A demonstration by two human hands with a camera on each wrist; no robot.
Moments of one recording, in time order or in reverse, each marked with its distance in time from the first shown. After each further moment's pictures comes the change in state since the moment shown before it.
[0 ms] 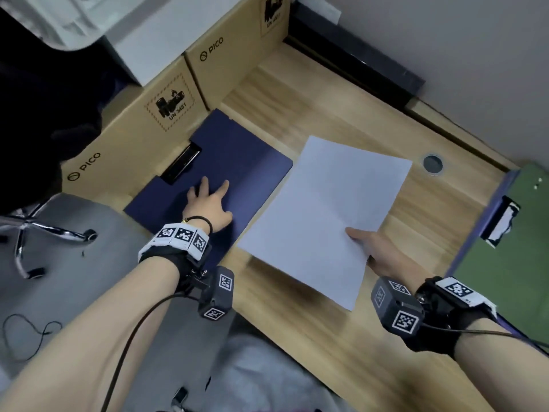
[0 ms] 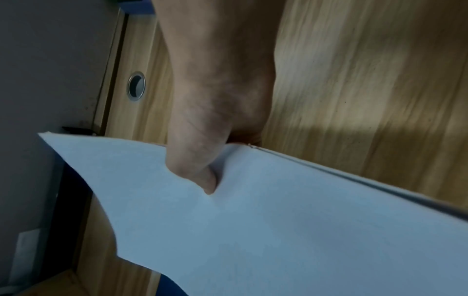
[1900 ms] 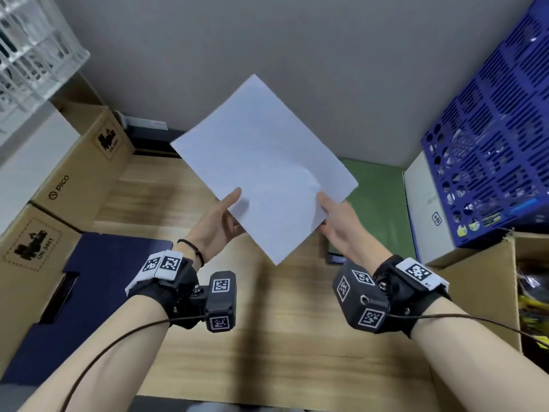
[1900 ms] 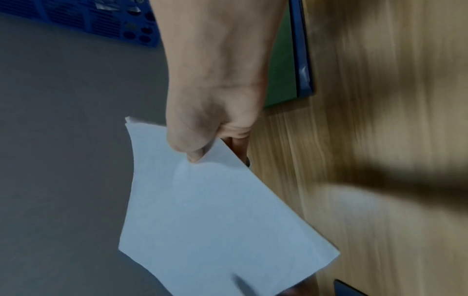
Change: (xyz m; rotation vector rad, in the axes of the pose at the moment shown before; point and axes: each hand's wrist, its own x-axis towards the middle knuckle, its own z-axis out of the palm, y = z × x) left_hand -0.115 0.247 -0.053 -1.286 -0.657 0.569; right_hand -0.128 -0.046 -0.110 0.560 0.373 -0.516
